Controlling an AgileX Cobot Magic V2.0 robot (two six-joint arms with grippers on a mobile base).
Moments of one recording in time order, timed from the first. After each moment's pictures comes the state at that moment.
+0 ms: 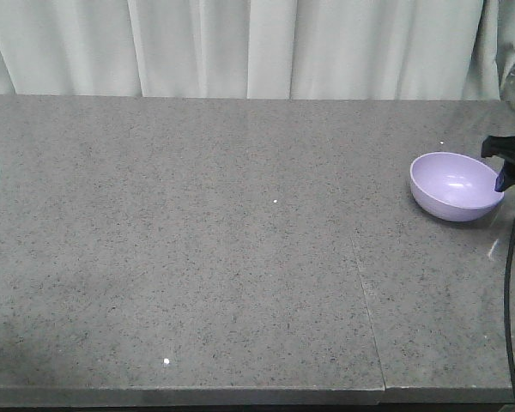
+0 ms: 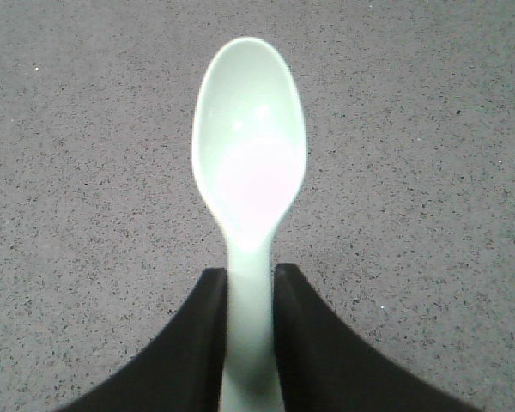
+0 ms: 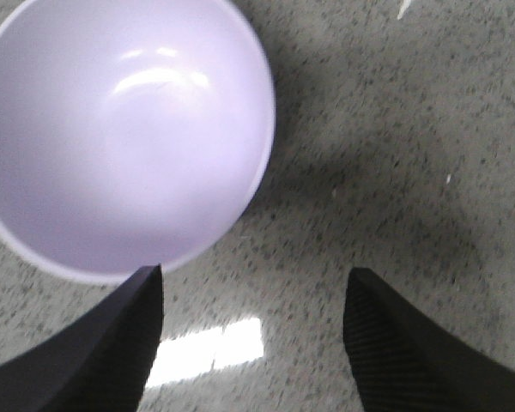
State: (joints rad) left arm -0.19 0.81 -0.80 0.01 0.70 0.05; right arm -0.20 1.73 -1.48 0.03 0.97 0.10
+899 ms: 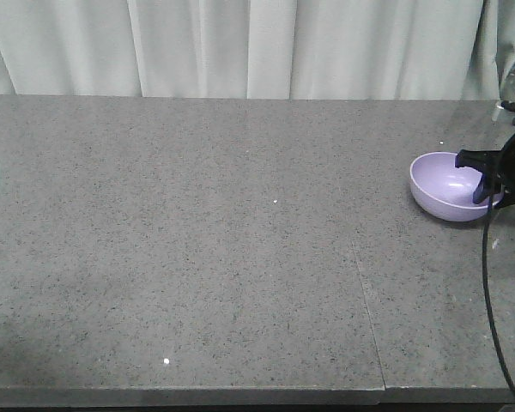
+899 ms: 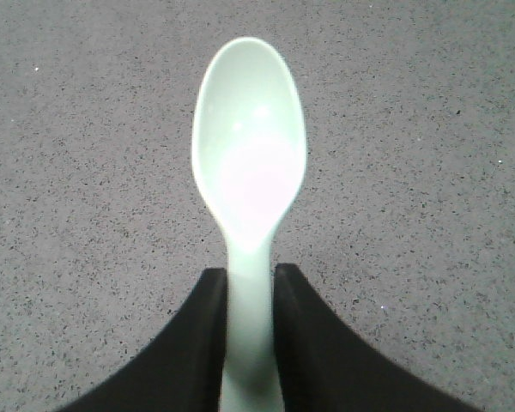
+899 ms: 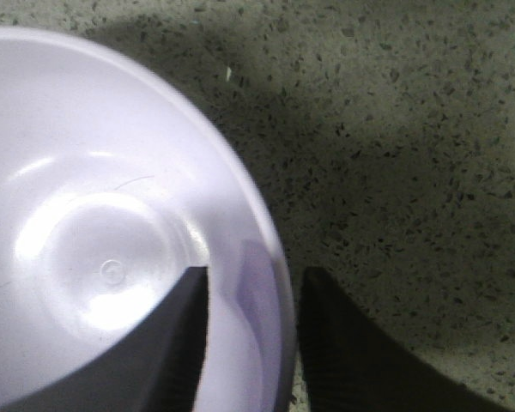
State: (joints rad) left arm -0.19 0.81 -0.80 0.01 0.70 0.05; right arm -0.24 2.09 -1.74 0.16 1.00 -0.04
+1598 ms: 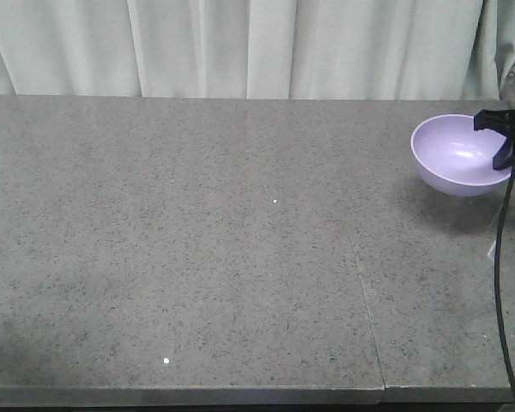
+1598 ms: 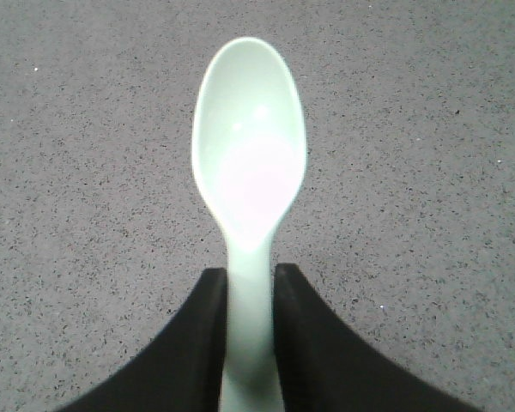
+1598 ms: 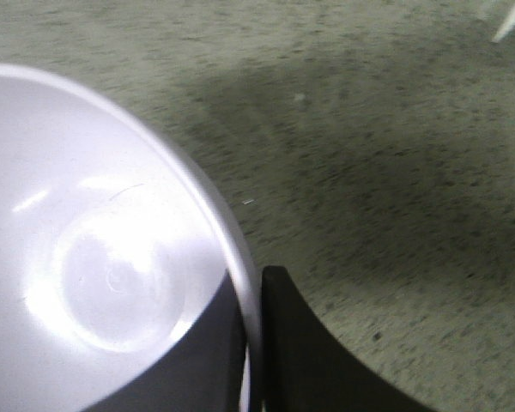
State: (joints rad) left arm -0.19 0.81 -0.80 0.01 0.70 0.05; right arm -0.24 1.90 -1.74 0.25 1.10 -0.13
